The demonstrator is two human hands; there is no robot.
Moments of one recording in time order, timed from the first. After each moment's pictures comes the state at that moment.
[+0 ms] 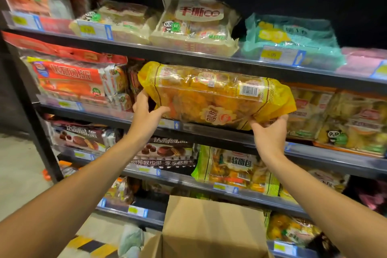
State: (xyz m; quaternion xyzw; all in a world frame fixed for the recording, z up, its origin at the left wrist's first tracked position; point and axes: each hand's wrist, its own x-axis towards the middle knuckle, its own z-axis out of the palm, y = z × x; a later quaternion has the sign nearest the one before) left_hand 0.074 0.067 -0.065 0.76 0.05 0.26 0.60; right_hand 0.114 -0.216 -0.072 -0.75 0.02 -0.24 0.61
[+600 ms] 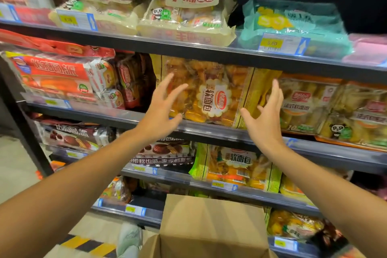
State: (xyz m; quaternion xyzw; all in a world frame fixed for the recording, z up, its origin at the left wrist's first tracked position) left_hand 0.118 0.053 -0.084 0.90 -0.17 0.29 0.28; right_hand 0.140 -0.221 -0.073 -0.83 -0.11 -0.27 0.48
